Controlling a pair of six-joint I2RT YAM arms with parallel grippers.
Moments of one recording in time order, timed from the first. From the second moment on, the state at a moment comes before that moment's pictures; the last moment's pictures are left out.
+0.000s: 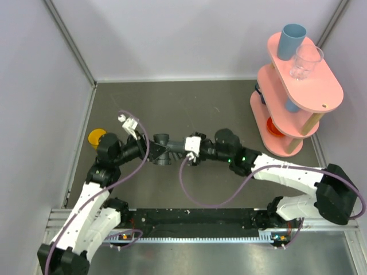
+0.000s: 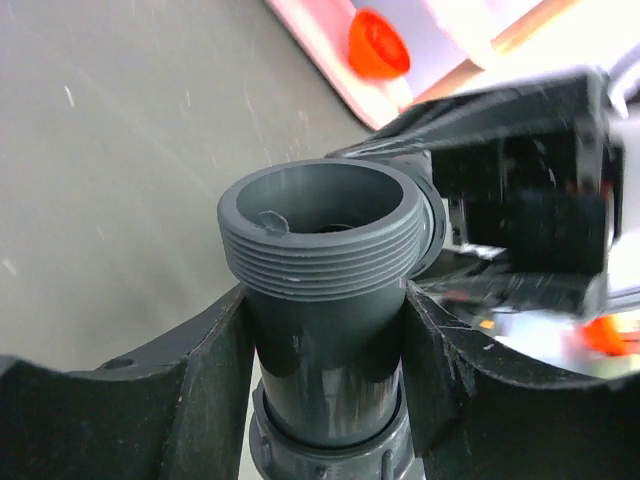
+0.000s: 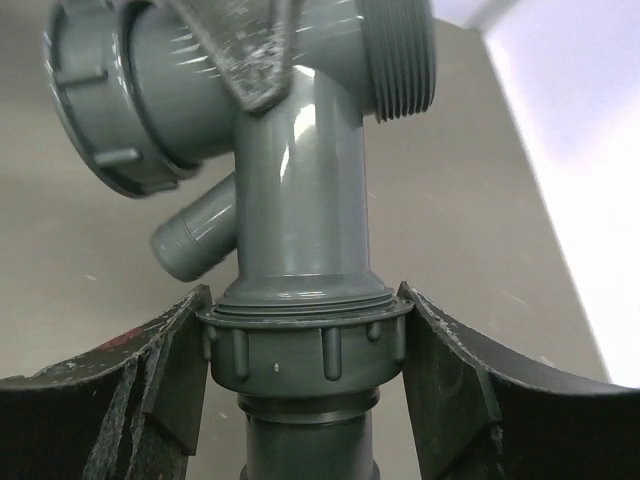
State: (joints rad) left arm -0.24 0.76 0.61 -0.16 0.71 -0.63; right arm 0.99 1.26 0.74 0.28 -0.17 -0.63
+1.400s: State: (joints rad) left arm -0.24 0.97 0.71 -0.32 0.75 -0.87; right arm 1.09 1.25 0.57 0.52 0.05 -0.77
